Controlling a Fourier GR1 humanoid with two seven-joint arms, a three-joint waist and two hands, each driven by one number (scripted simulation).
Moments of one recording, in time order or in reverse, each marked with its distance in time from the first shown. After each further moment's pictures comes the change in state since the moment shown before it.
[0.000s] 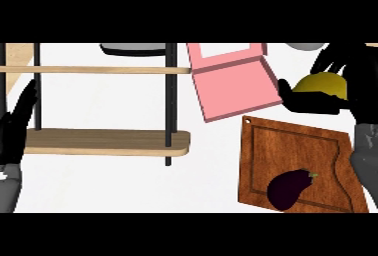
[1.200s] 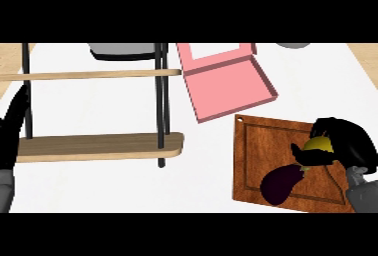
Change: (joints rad) left arm 0.037 0.026 0.007 0.008 0.036 0.025 -0.011; right arm 0.351 -0.070 0.088 0.331 -0.069 -0.059 -0.226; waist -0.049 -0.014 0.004
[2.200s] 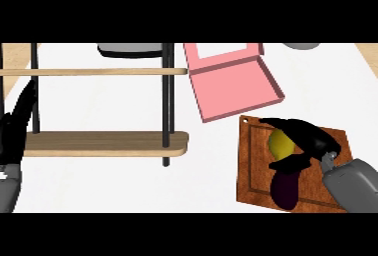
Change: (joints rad) left arm -0.037 0.003 -0.036 0.025 0.009 0.014 -0.022; right arm -0.157 0.028 0.151 0.037 -0.318 0.434 -0.204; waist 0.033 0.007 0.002
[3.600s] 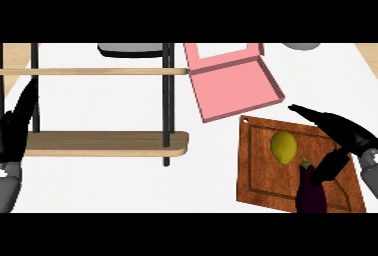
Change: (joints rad) left arm -0.013 0.030 -0.037 0.018 0.051 0.018 -0.013; right arm -0.002 -0.190 -0.017 0.087 -0.114 -0.073 -0.196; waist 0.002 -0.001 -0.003
